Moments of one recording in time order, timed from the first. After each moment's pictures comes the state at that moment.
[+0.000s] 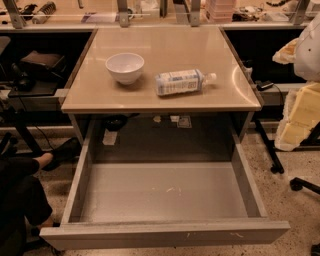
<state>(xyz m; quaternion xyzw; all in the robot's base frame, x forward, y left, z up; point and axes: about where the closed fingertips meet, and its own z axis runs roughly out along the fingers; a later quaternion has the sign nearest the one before) 0.438 -0.217 0.976 -0.60 0.78 -0.03 0.16</state>
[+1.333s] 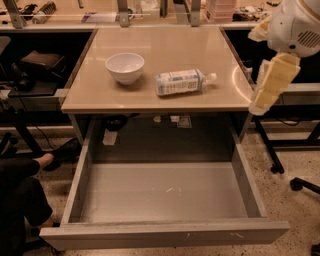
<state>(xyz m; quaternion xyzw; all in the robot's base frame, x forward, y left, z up) 0.510 -0.194 0.986 -0.63 0.75 -0.01 0.21</state>
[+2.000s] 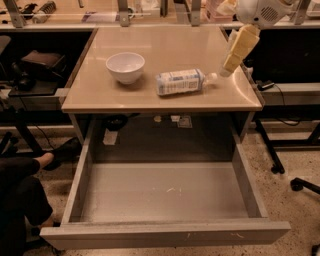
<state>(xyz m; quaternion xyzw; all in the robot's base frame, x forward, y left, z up) 0.624 -0.156 0.997 -0.66 0.69 0.03 0.30</state>
